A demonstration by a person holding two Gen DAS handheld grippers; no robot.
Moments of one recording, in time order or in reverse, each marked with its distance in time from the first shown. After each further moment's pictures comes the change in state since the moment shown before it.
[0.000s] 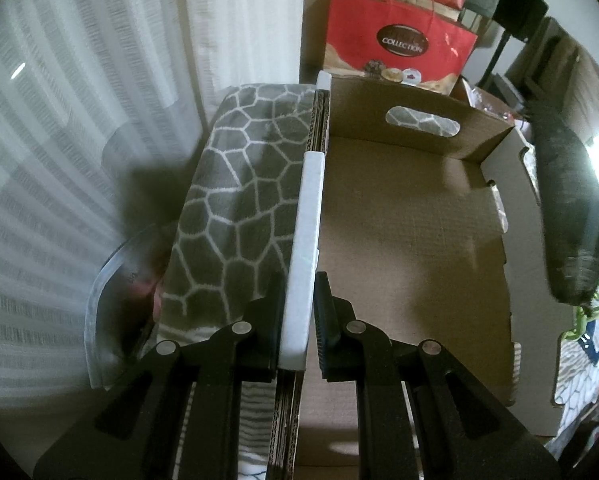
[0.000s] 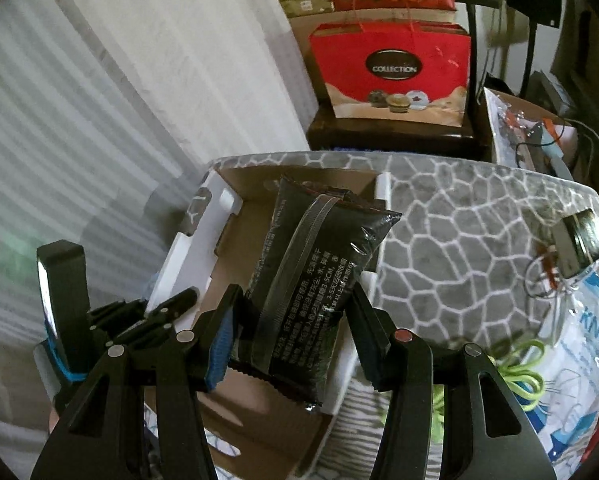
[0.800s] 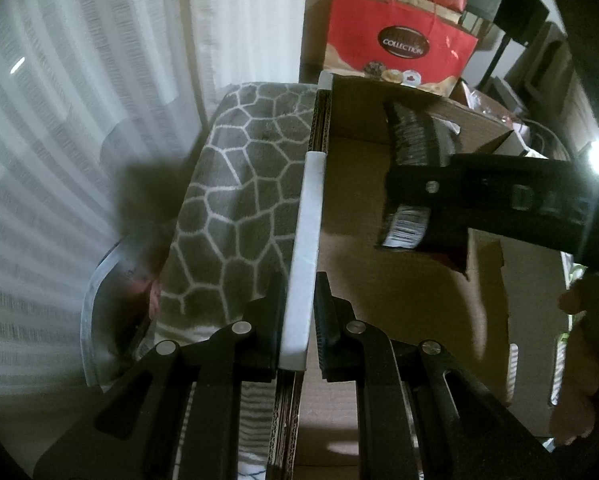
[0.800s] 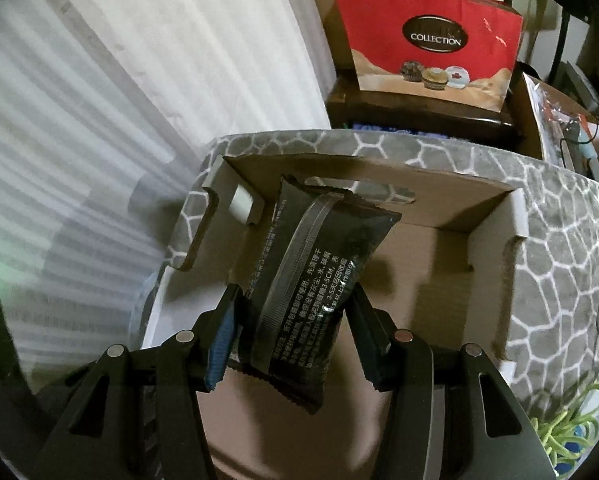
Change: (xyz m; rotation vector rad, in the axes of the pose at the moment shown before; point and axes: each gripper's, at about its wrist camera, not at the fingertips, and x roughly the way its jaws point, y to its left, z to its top) left arm 0.001 0.003 0.000 -0.013 0.001 -0.017; right arm 0.095 0.032 0.032 0.001 0.108 -0.006
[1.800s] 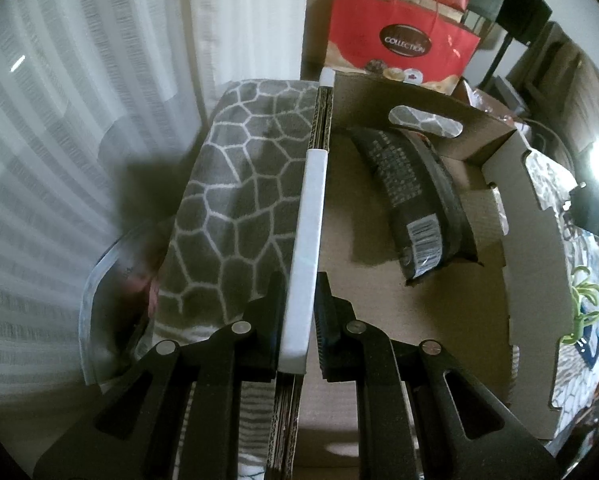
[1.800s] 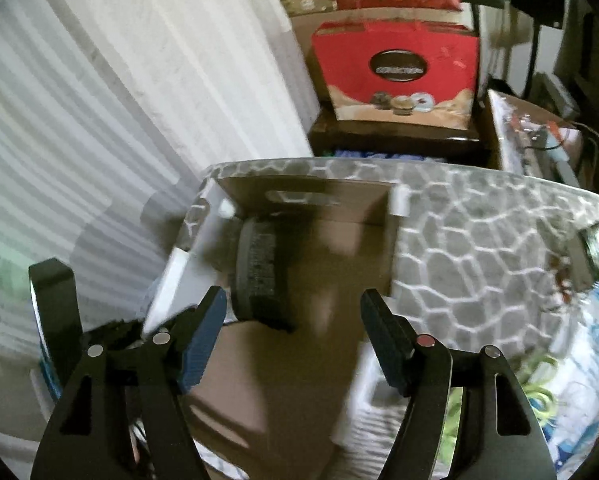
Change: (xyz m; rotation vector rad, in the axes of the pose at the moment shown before) left arm 0.001 -0.001 0.001 -0.004 0.008 0.005; right arm -0.086 -0.036 -0.029 0.005 -0.115 -0.004
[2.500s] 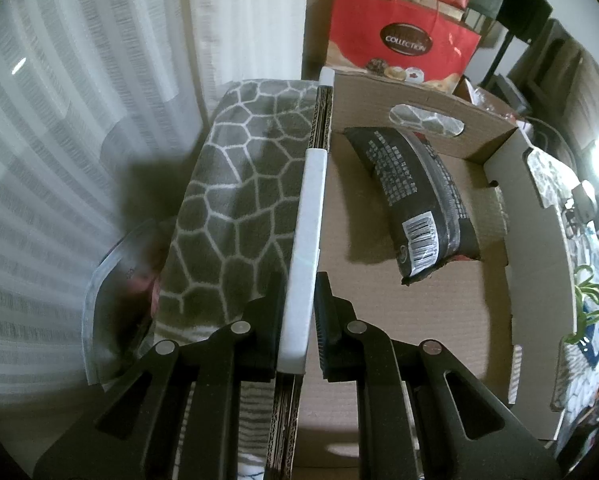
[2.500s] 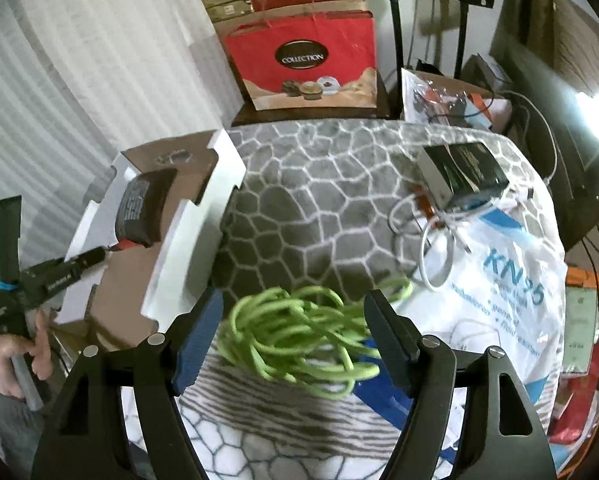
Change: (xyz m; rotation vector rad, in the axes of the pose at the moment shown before) left arm 0.002 0.002 0.000 0.004 -0.001 0.009; right arm -0.053 -0.101 -0.072 0.047 -0.008 -0.135
